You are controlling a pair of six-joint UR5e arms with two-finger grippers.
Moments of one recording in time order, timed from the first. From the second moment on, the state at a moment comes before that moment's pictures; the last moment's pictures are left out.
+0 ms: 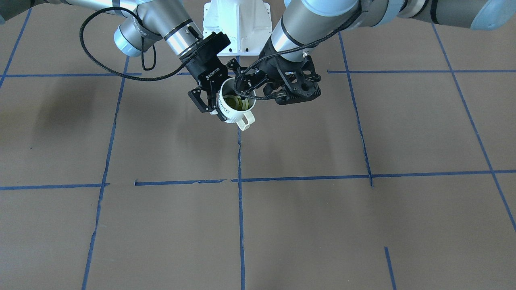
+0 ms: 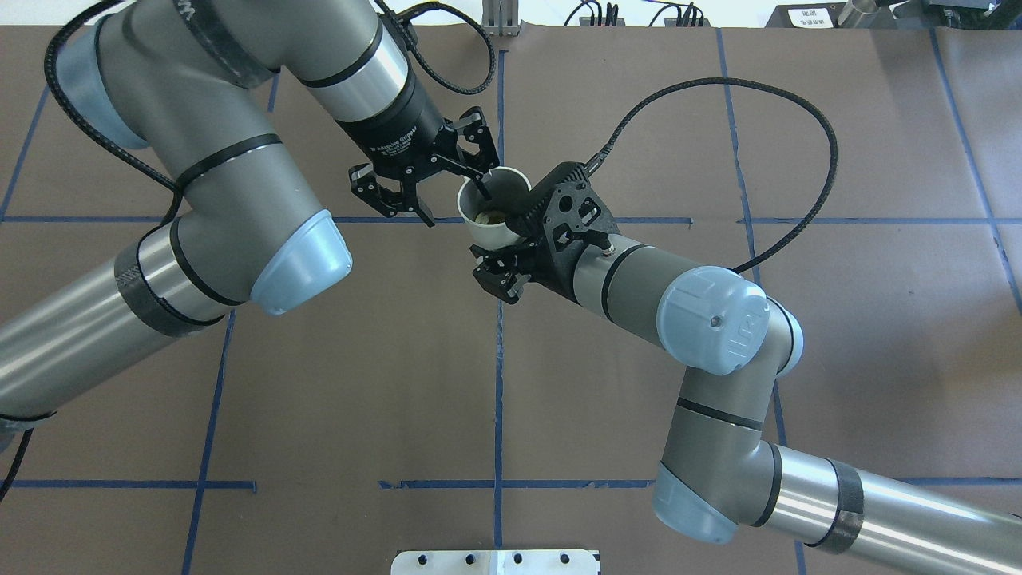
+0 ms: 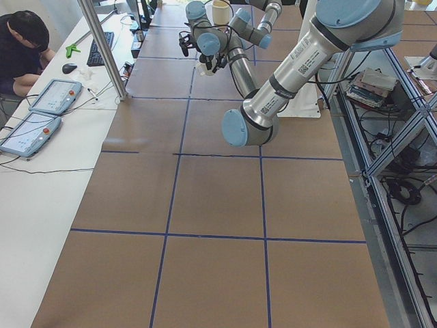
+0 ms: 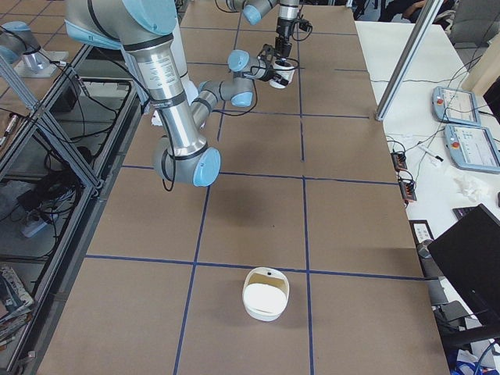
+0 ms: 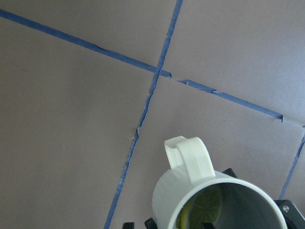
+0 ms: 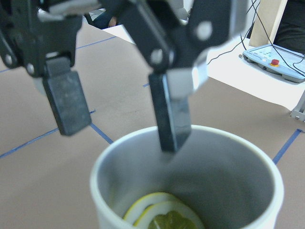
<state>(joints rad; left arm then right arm) -0.80 -2.41 -1.72 -1.55 -2.34 -1.48 0.43 -1.05 1.76 -0.77 1.38 0.51</state>
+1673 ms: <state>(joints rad) -1.07 -1.91 -1.84 -1.48 -2.31 -0.53 0.69 -1.42 1.89 -0.77 1.39 0.69</state>
